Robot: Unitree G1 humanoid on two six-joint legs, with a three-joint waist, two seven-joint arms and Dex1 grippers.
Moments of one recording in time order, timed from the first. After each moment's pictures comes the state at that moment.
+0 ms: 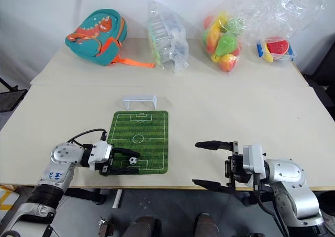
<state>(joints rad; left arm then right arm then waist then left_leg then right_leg) -0.35 0.62 -0.08 0.35 -0.31 -0.30 -1.41 -0.02 -0.65 -0.09 -0.34 0.66 0.01 1.29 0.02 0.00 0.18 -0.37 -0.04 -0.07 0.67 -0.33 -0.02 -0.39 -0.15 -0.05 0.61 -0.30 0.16</state>
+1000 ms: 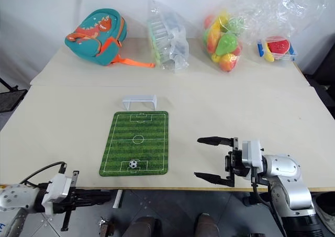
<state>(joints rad) 0.23 0.72 0.14 -0.18 -0.47 -0.08 -1.31 -0.07 -0.64 -0.09 -0.19 0.61 -0.09 1.39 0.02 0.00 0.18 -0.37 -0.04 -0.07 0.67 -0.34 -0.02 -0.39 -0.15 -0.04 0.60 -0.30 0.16</state>
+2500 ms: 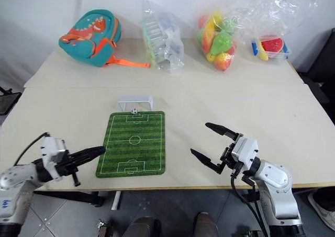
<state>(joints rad) 0.14 0.72 0.39 -0.02 -0.52 0.05 -1.08 -0.06 -0.48 -0.09 -0.19 0.44 -0.22 1.02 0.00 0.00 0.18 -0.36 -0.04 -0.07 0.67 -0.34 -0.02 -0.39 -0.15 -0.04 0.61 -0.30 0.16</state>
